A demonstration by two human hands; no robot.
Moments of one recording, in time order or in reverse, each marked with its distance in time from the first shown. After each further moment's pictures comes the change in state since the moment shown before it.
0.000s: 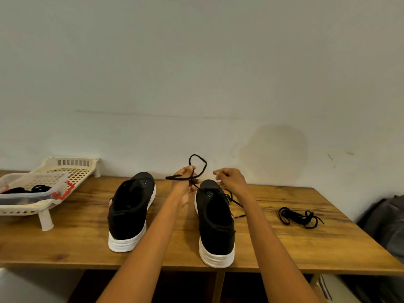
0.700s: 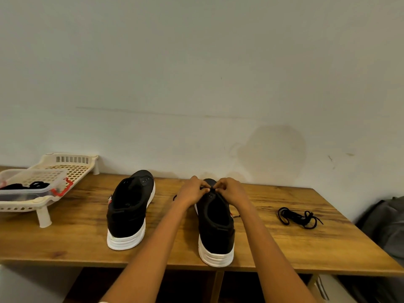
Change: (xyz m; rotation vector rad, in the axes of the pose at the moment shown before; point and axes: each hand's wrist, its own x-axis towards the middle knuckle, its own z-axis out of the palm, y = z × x) left_hand 0.000 -0.012 0.004 1.361 -0.249 0.336; right_hand 0.002 0.029 0.009 -0.543 -0.068 -0.140
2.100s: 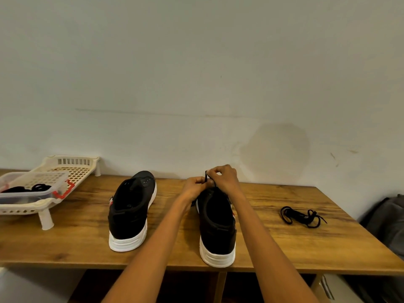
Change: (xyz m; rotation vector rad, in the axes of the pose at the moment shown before) left_hand -0.004 0.003 0.006 -0.959 0.020 -0.220; right_hand 0.018 -0.030 -0.002 0.338 0.148 0.089
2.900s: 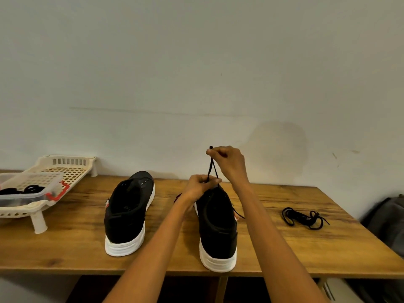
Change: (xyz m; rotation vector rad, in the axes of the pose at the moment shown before) left_hand 0.004 0.005 0.004 0.031 -0.094 0.112; right_hand -0.010 -0.048 -0.034 0.184 0.130 -0.145
